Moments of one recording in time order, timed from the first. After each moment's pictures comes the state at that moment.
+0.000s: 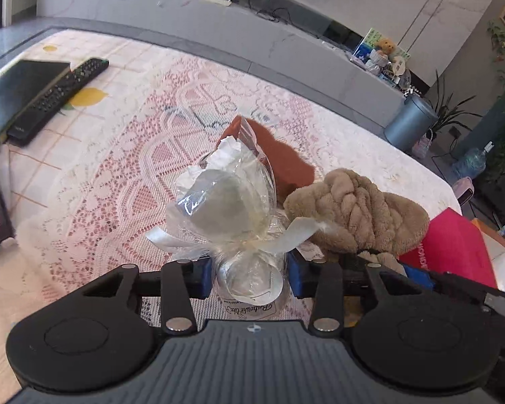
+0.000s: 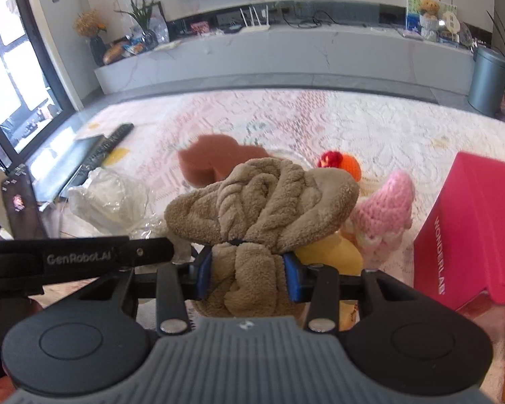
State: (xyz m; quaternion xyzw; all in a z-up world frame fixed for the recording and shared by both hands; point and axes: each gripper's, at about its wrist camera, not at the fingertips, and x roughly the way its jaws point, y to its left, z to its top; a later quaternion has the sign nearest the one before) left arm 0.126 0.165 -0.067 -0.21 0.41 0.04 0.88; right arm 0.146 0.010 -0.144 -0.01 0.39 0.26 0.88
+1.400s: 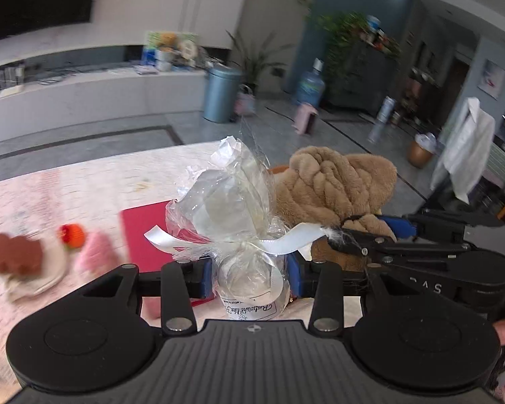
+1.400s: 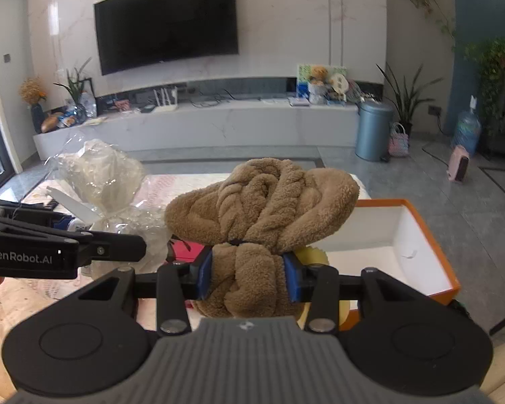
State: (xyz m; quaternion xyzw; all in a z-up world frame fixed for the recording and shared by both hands) left arm 0.112 -0.093 0.044 -0.03 0.37 -0.26 0.89; right arm 0.047 -0.270 -0.020 0.00 0.30 0.11 0.95
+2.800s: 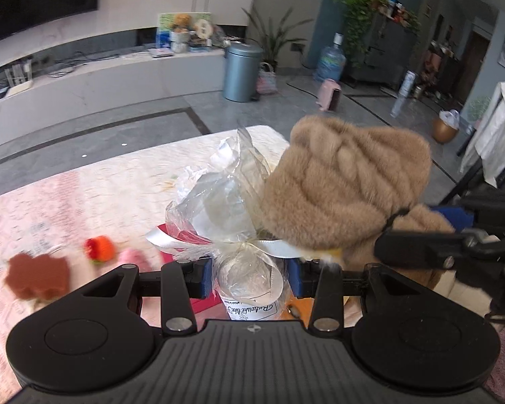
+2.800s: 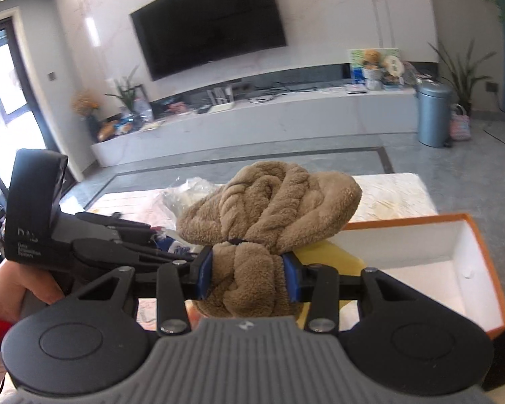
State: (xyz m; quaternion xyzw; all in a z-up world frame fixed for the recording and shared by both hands) left arm 0.133 -0.068 0.049 0.01 0.40 -0.21 0.89; right arm 0.087 -0.258 0.007 0.07 0.32 0.25 0.91
